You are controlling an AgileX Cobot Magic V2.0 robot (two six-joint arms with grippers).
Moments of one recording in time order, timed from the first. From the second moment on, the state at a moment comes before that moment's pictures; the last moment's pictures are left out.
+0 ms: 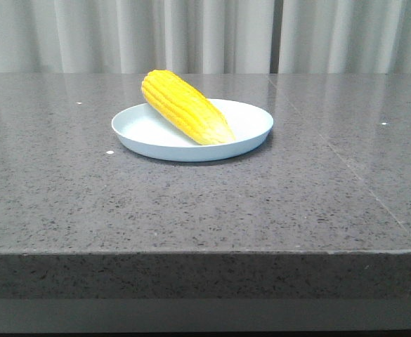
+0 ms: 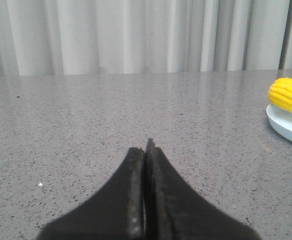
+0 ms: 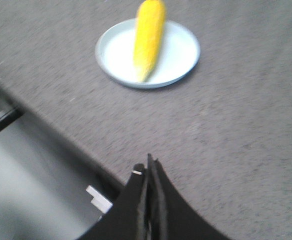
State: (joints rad) left arm -0.07 -0.01 0.01 0.04 0.07 -0.01; right arm 0.45 0.38 -0.77 0.11 0.89 -0.11
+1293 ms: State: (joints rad) left arm -0.07 -0.01 0.01 0.04 0.06 -0.01; right arm -0.02 -0.01 0.03 0.10 -0.04 0.01
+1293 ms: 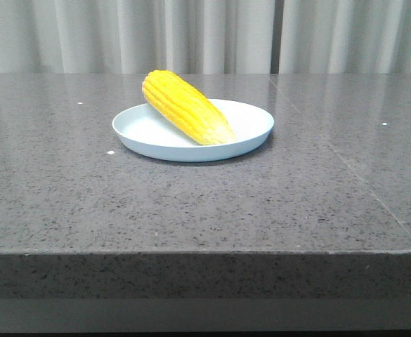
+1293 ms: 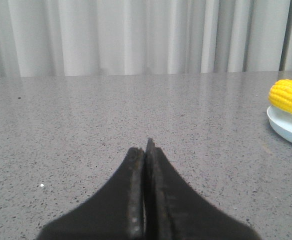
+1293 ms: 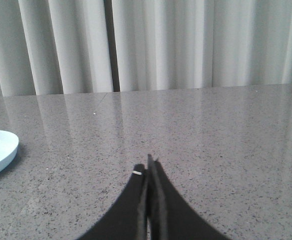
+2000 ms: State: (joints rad) left arm -0.07 -0.01 0.01 0.04 0.06 -0.01; right arm 0.02 -0.01 0.03 0.09 -0.04 0.00
